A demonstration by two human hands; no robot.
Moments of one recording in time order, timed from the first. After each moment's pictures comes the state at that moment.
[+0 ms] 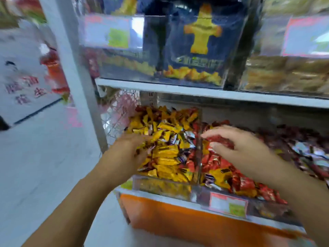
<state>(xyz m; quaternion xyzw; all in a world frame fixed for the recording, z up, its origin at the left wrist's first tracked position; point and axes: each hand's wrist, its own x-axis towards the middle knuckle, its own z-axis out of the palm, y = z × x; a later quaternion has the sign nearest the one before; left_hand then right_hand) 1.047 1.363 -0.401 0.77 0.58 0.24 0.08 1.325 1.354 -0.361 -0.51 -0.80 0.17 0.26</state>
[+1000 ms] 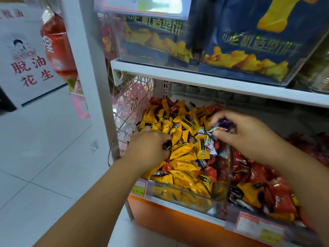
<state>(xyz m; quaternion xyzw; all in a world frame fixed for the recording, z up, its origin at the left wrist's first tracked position) 1.051 1.424 -0.437 0.77 0.62 0.13 0.03 1.288 1.426 -0.369 -0.52 -0.80 0.18 0.23</state>
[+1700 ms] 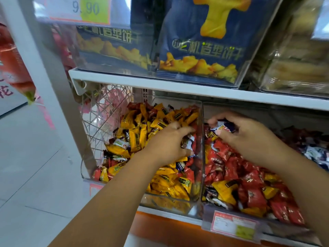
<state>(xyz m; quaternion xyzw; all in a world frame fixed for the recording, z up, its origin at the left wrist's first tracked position) 1.136 1.454 -0.423 0.83 0.52 0.13 0.13 1.336 1.413 -0.367 -0.56 -0.76 0.19 0.27</state>
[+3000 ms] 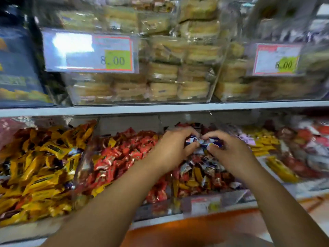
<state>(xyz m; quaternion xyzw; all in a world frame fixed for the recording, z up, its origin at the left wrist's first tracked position) 1.390 1.390 -0.381 0.89 0.30 0.27 0.19 1.555 1.310 -0.383 -0.70 -0.60 0.14 0.37</state>
